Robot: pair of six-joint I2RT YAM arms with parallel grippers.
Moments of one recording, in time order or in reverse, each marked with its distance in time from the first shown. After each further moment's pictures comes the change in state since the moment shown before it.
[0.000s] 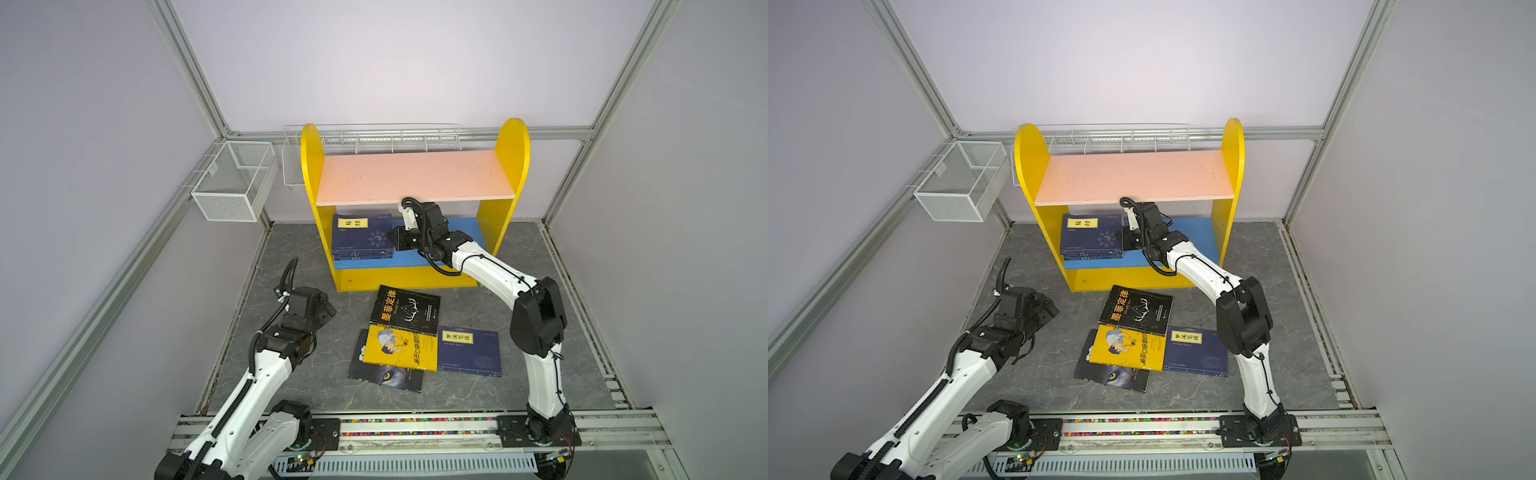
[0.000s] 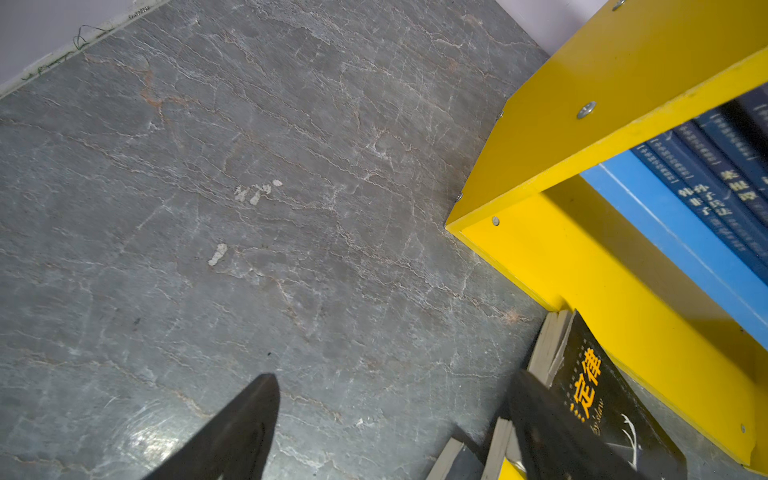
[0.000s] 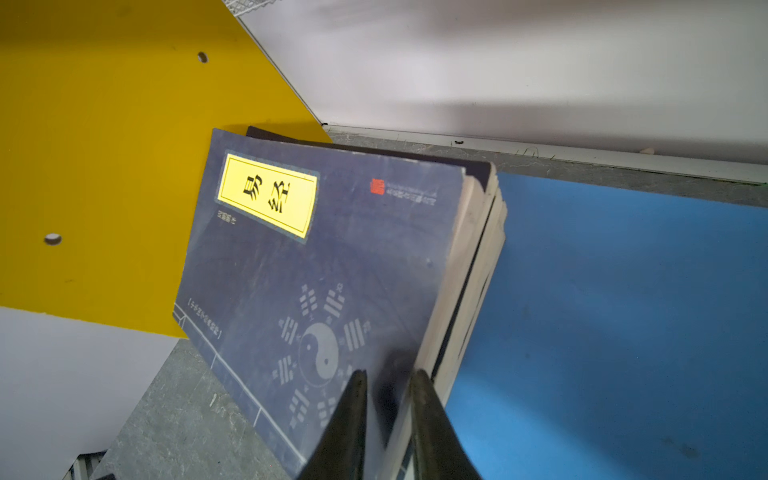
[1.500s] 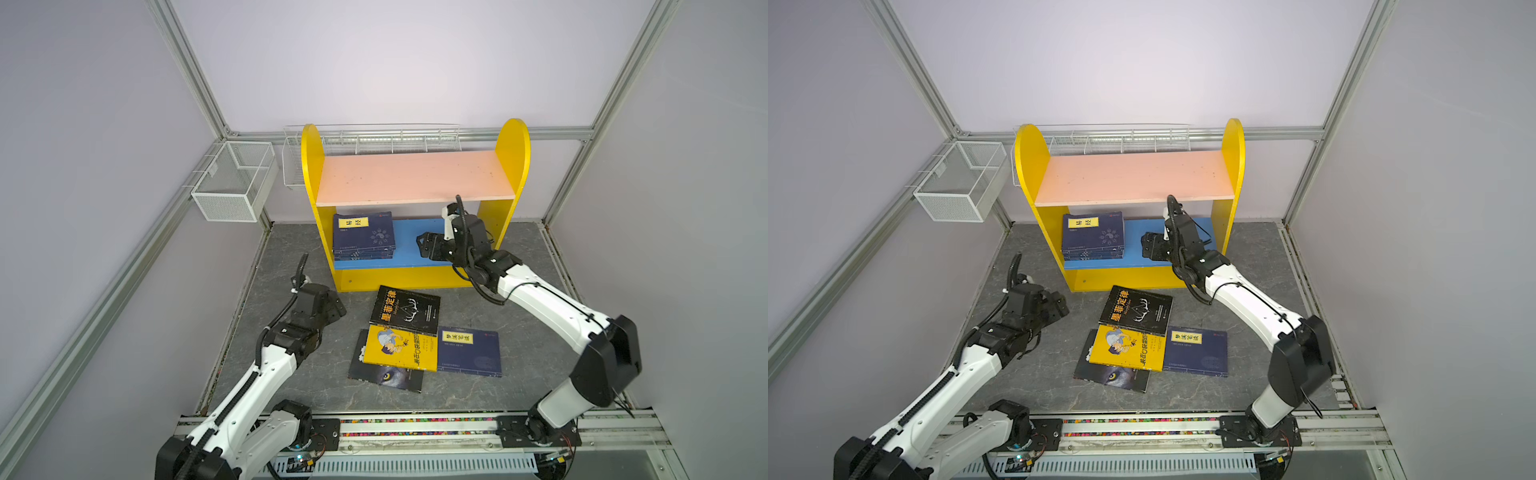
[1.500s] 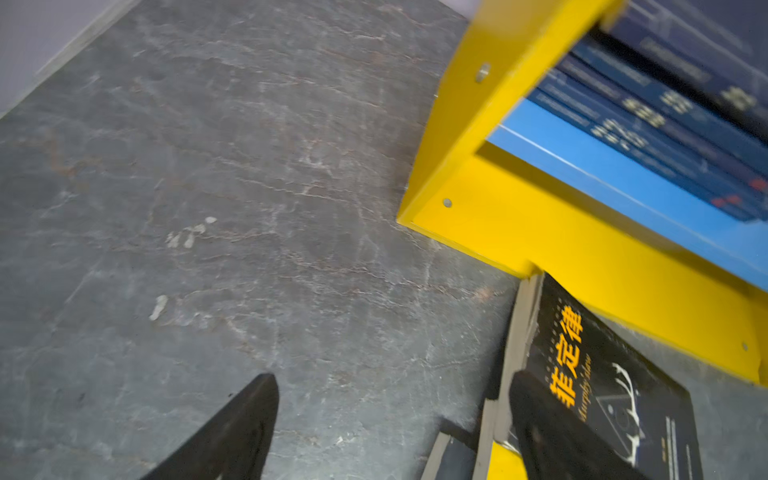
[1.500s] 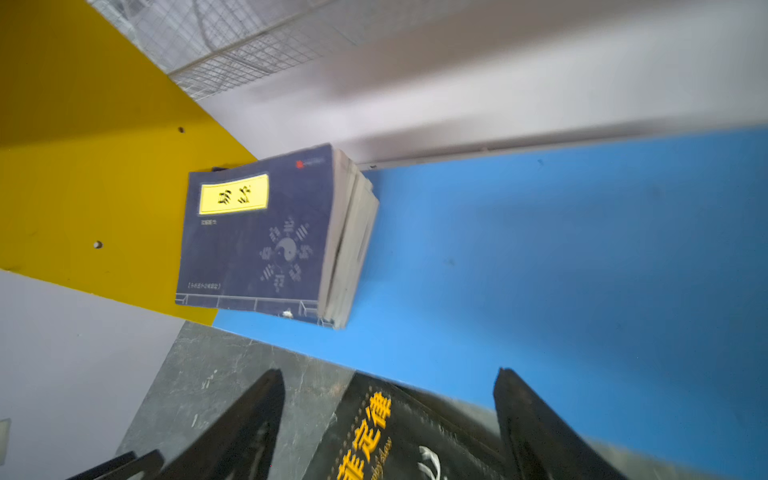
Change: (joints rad) left arm -0.114 0.071 0.011 0.132 0.033 0.203; right arm -0.029 -0.525 -0.512 -0.023 0.253 0.131
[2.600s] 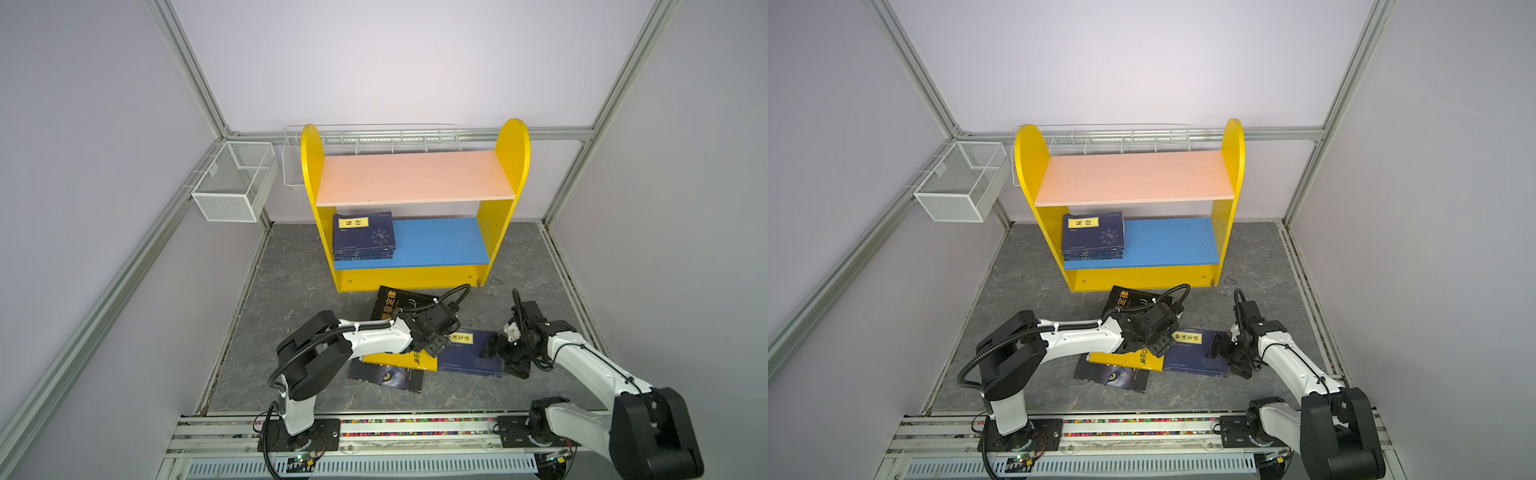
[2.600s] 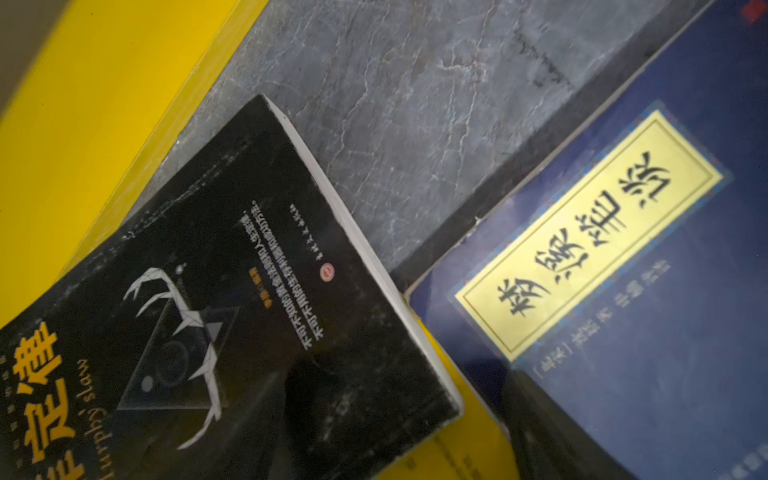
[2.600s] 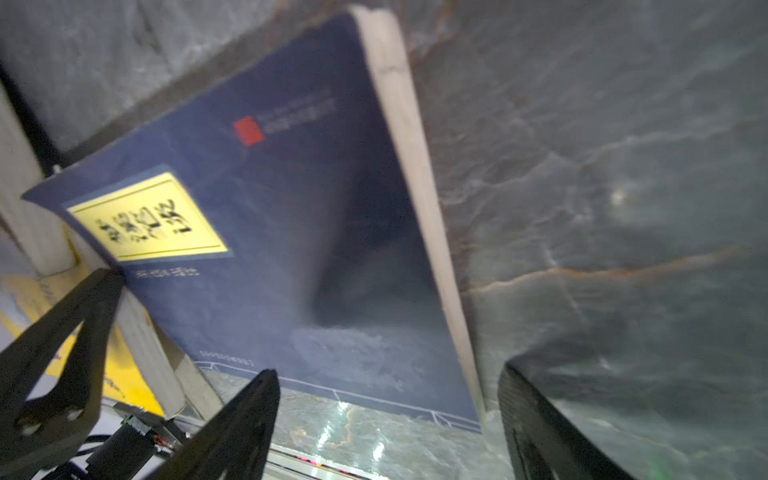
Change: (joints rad) left arm -0.697 0.886 0.482 0.108 -0.016 0.571; right arm -0.424 -0.399 -0.820 -0.481 -0.426 0.027
